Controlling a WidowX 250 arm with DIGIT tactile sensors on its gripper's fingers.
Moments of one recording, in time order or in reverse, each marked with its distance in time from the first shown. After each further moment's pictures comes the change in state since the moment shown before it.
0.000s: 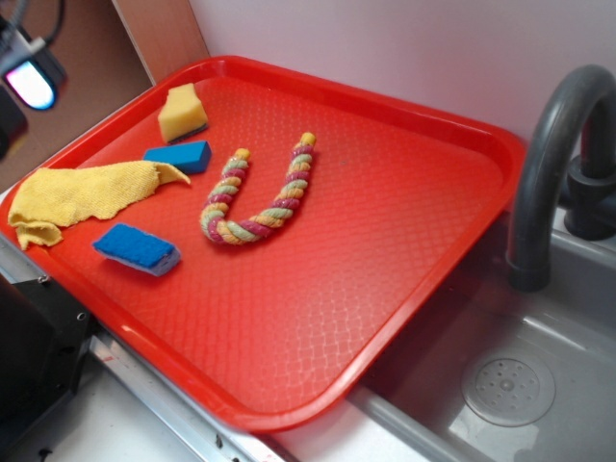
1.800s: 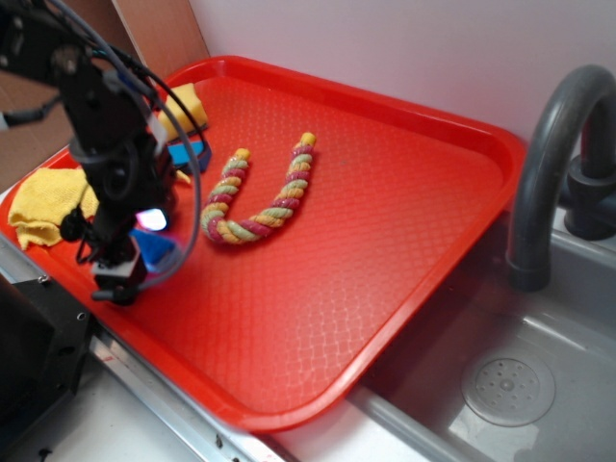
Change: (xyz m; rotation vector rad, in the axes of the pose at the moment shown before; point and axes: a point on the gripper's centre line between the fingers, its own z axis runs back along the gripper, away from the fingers) arm -0.020 0.041 -0.128 0.205 0.402 -0.180
